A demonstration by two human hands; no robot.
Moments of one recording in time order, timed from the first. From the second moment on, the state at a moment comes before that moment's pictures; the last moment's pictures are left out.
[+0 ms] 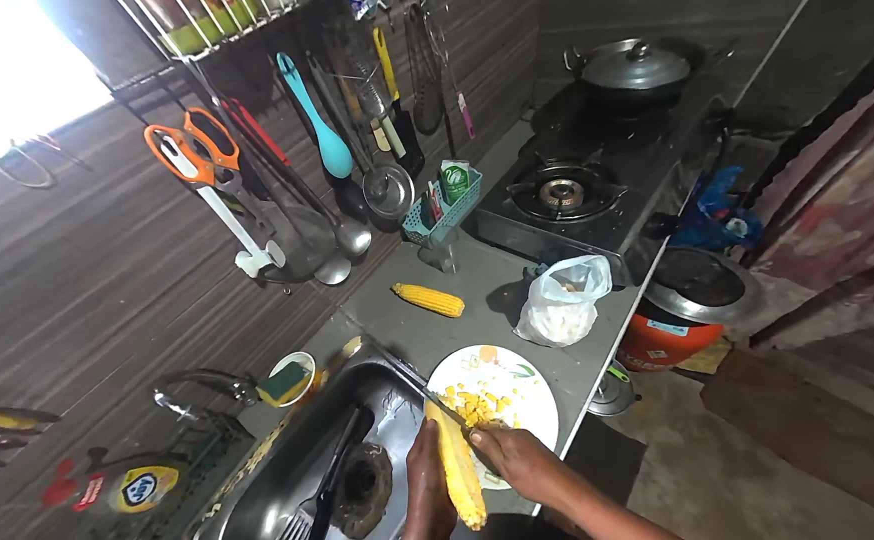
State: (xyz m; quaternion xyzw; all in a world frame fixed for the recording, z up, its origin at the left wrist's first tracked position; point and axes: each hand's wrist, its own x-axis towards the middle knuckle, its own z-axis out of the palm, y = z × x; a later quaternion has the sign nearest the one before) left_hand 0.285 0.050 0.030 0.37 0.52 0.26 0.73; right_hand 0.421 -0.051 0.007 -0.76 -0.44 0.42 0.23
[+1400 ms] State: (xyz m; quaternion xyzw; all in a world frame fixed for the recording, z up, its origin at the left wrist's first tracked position) left_hand 0.331 0.105 0.022 0.39 0.47 0.31 0.73; right_hand 0.392 -0.134 0.044 -0.79 -0.46 0.32 0.24
